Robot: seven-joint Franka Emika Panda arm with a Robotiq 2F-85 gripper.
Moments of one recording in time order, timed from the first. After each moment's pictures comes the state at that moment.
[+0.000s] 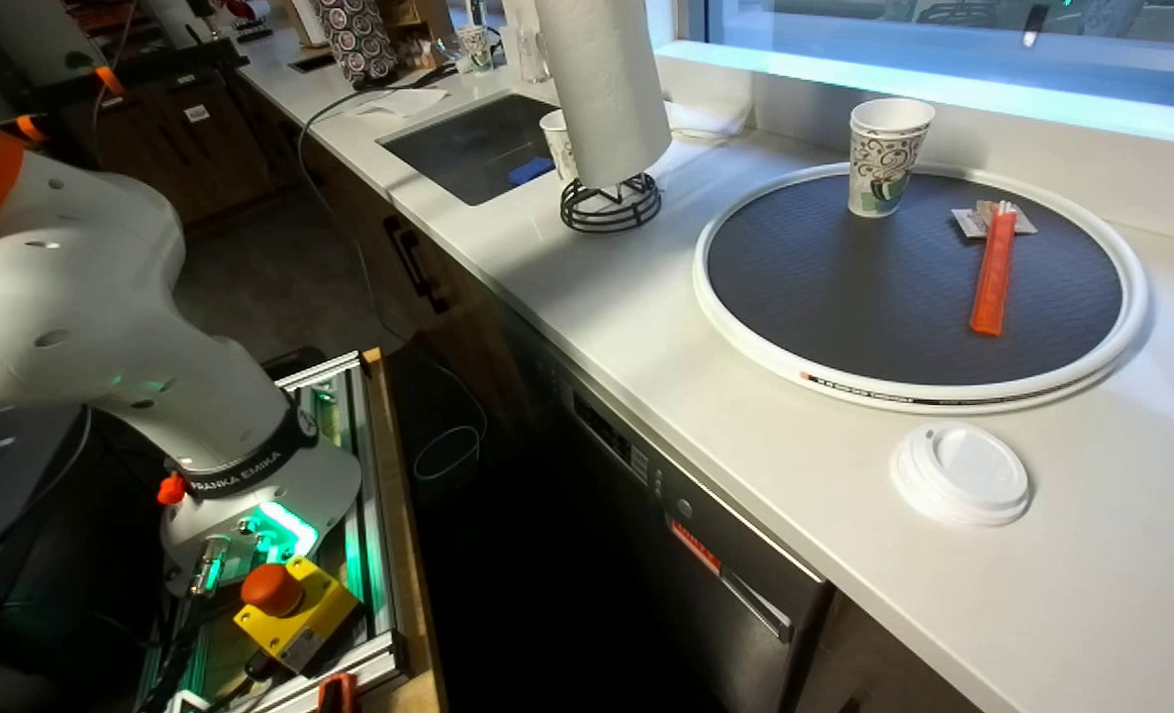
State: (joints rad) arm -0.01 -0.50 0.11 -2.08 0.01 1.95 0.15
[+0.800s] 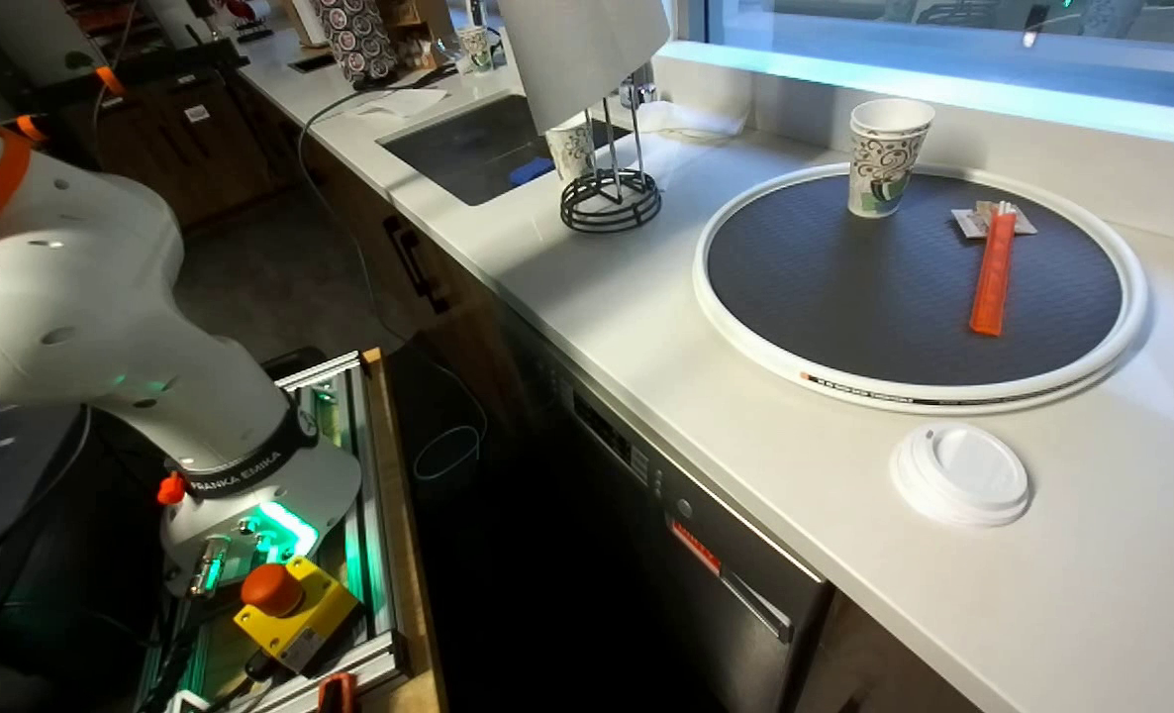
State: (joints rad) arm 0.02 -0.45 0.16 -1.85 0.01 1.88 0.18
